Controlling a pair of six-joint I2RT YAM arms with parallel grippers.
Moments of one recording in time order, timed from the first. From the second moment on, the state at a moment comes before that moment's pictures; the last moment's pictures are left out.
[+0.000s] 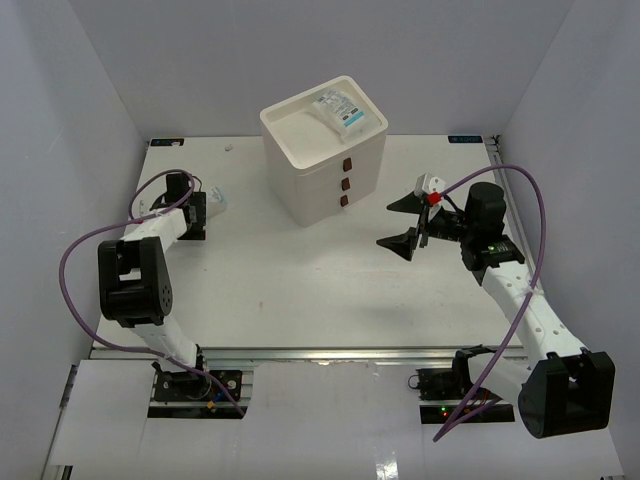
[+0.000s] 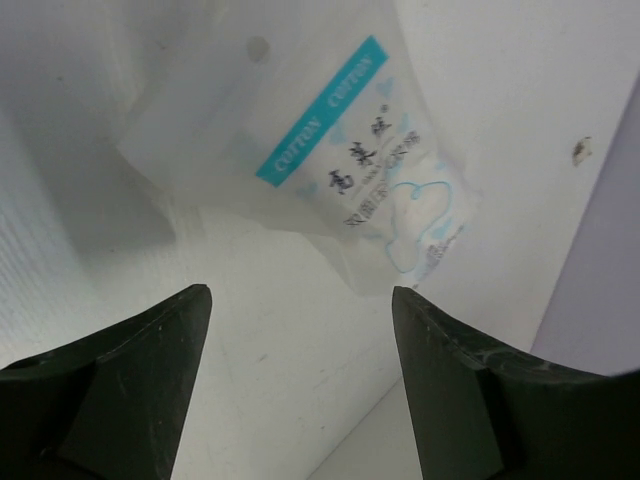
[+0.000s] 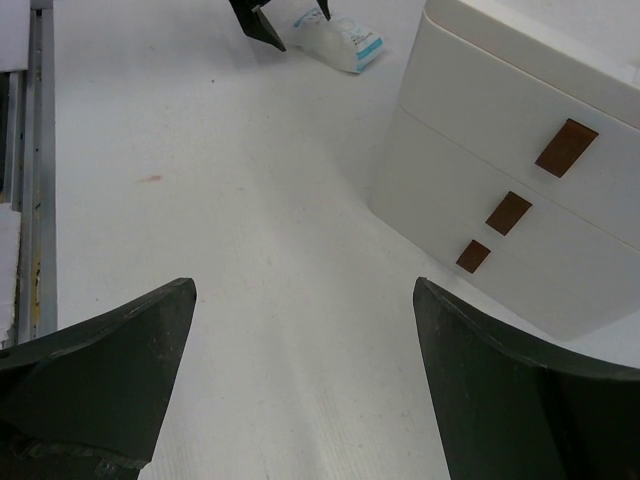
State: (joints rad) left arm 0.08 1.72 1.09 -0.28 -0.25 -1.45; right arm 0.18 1.08 0.80 0.03 -1.07 -0.33
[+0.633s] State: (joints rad) left arm 0.11 1.90 1.22 -0.20 -0.24 -1.46; right arm 0.16 1.09 0.80 0.05 -1.07 -0.32
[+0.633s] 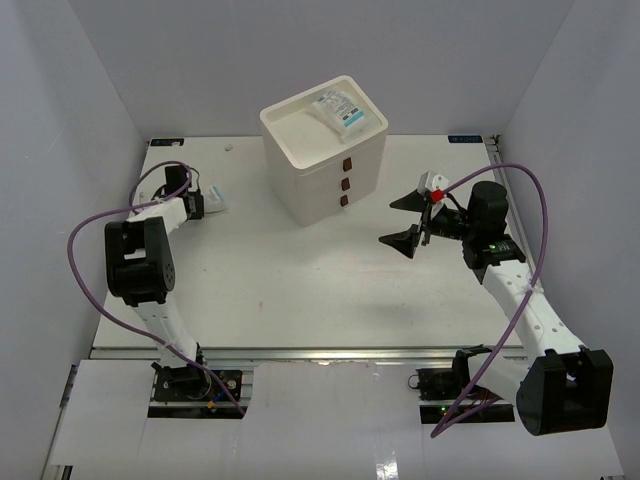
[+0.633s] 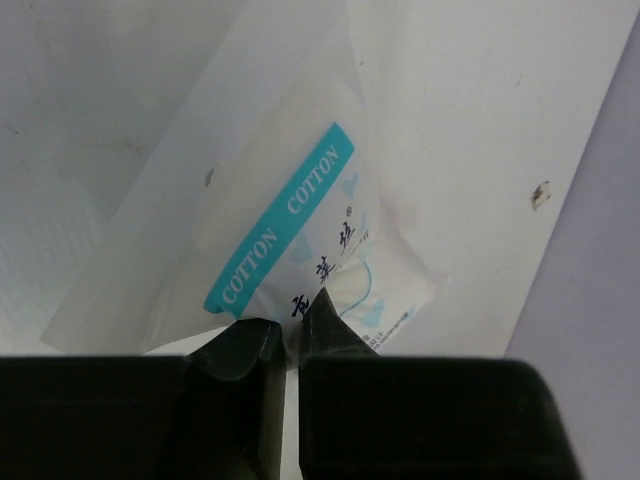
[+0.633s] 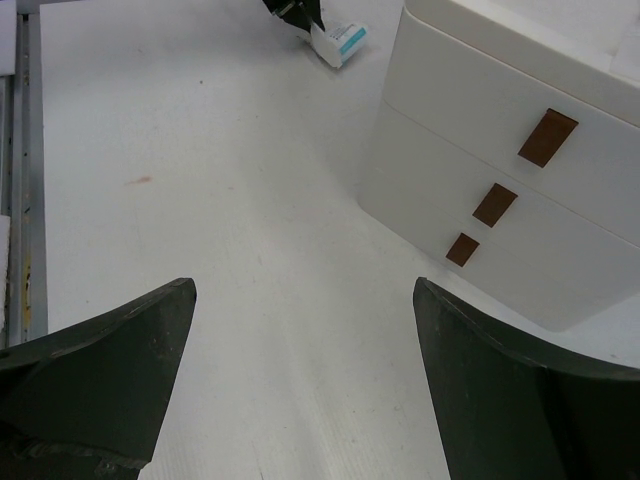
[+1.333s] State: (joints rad) left arm 0.09 1.31 1.12 0.26 0.45 -0.80; right arm 0.13 1.09 0.80 0.06 -1.08 -0.31
